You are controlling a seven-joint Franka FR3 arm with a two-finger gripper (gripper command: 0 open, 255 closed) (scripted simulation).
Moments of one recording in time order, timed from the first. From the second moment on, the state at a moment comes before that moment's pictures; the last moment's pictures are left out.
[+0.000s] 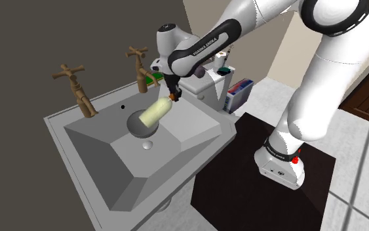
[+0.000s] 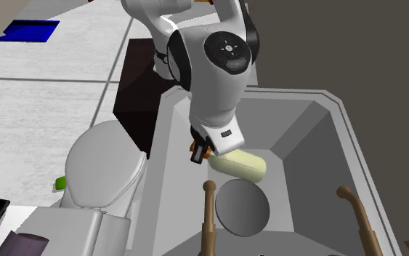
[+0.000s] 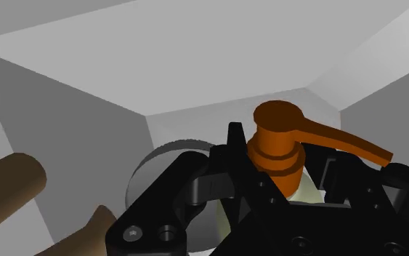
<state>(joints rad) 0.20 0.10 0.09 -2.19 -0.19 2.26 -0.82</state>
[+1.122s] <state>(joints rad) 0.19 0.48 0.12 -1.59 -0.22 1.73 -0.83</state>
